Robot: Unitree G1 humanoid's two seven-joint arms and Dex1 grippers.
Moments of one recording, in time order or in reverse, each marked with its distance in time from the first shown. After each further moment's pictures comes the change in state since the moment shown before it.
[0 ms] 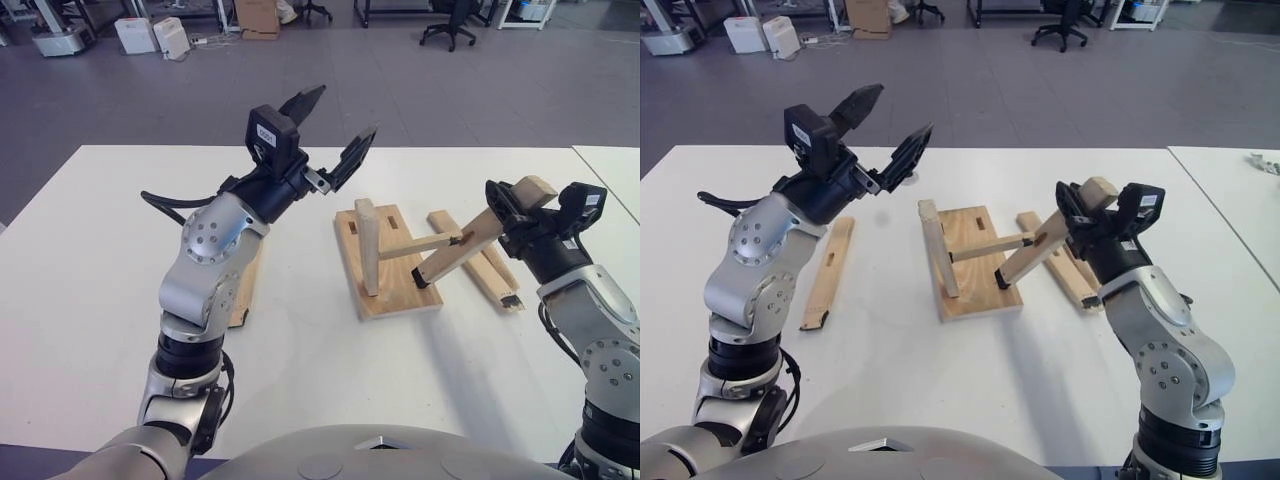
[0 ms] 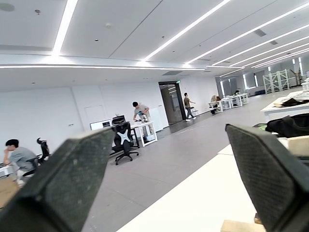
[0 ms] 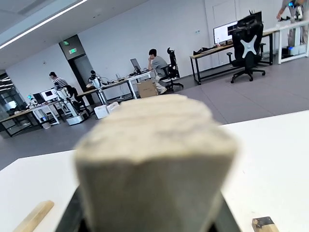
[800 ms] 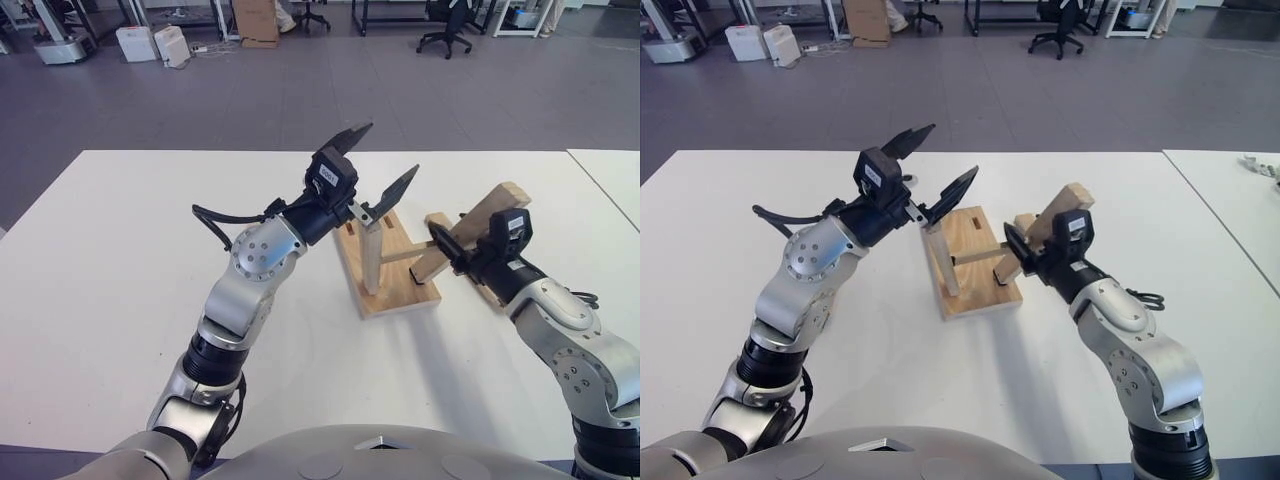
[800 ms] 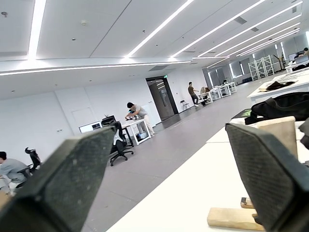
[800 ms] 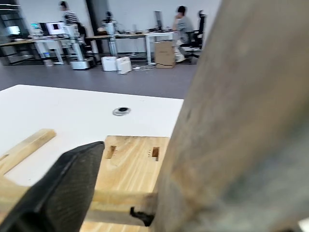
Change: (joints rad) left arm 0.038 -0.024 -0.200 0.114 0.183 -0.139 0.021; right arm 0.046 -0.068 0.205 -0.014 -0.236 0.029 0.144
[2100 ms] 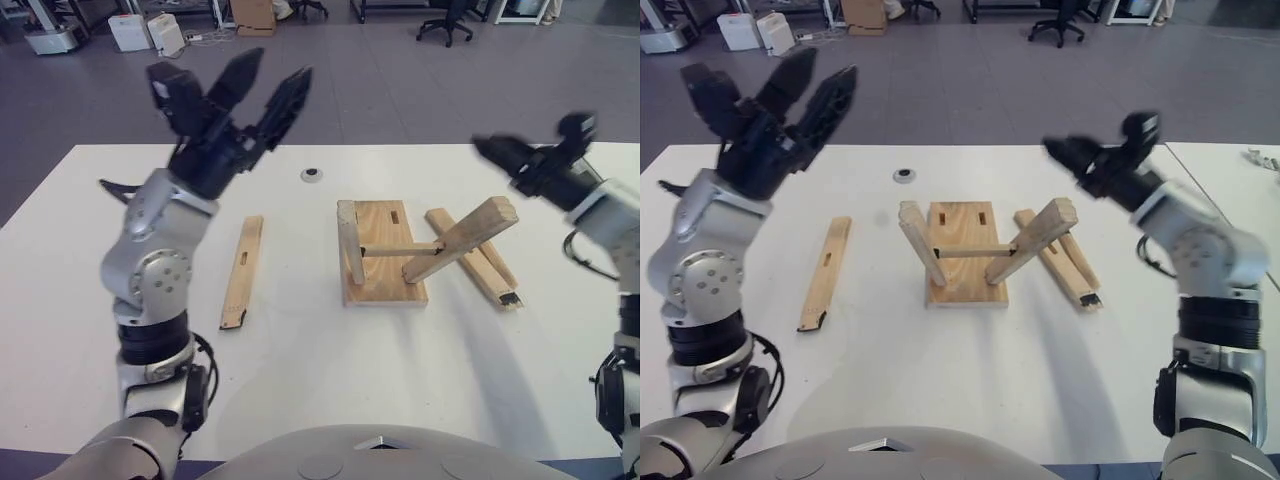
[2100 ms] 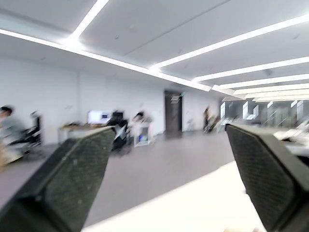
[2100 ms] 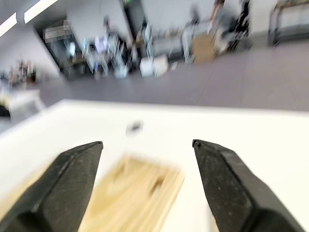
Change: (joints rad) left arm 0.012 0.237 0.555 0.015 -0.540 0.225 -0.096; right arm -0.432 -0.174 0.039 0.753 0.144 -0.044 0.512
